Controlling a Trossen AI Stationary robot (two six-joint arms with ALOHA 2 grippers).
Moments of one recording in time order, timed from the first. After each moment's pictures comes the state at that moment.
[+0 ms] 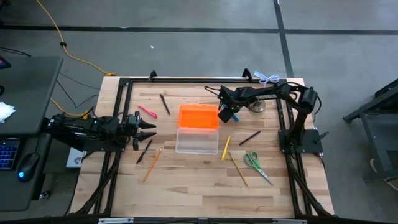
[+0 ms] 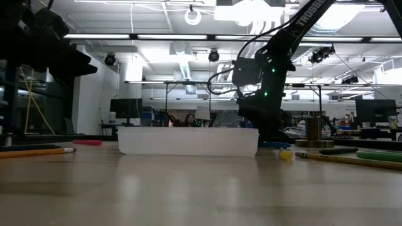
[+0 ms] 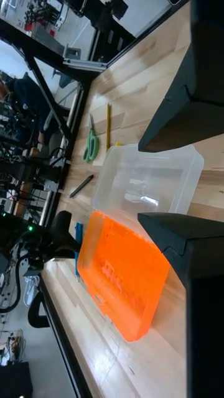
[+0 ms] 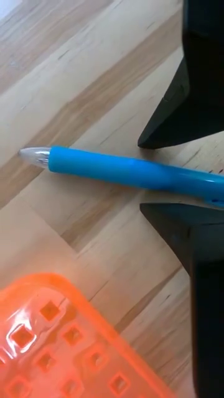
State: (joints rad) left arm -0.17 0.02 0.10 -0.25 -0.27 -0.27; right arm -0.46 1.83 1.05 -0.52 0.11 0.31
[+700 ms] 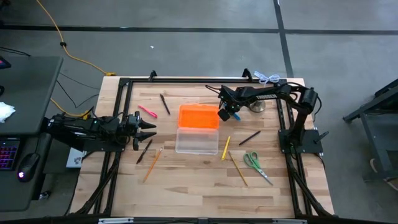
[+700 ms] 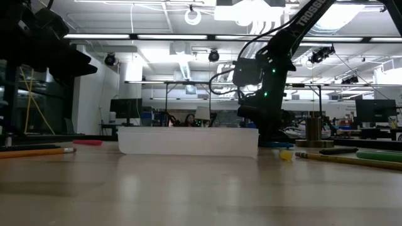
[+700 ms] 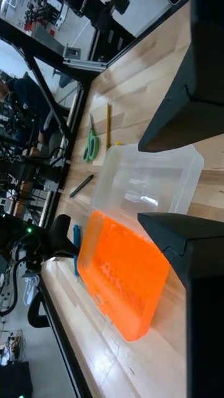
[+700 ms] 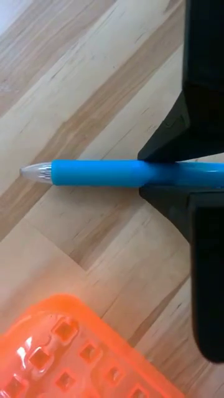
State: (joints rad) left arm -0.17 0.02 0.10 -0.25 -0.27 -0.27; right arm -0.46 1.83 1.04 -0.52 0.11 0.39
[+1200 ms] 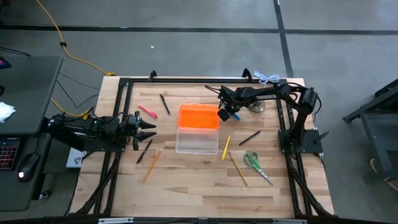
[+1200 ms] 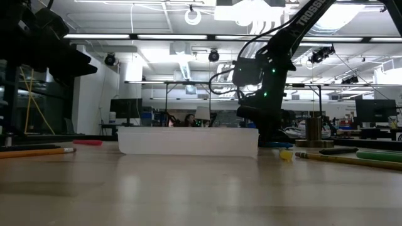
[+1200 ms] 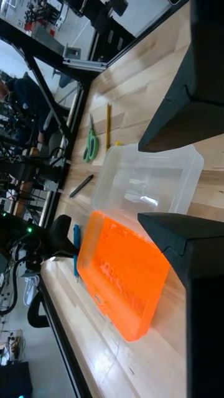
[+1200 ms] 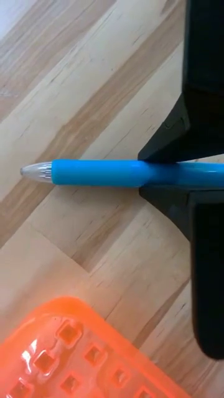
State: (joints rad) left arm -0.17 0.02 0.10 -0.25 -0.27 -0.27; right arm -0.47 1.83 1.04 -0.52 0.14 0.41
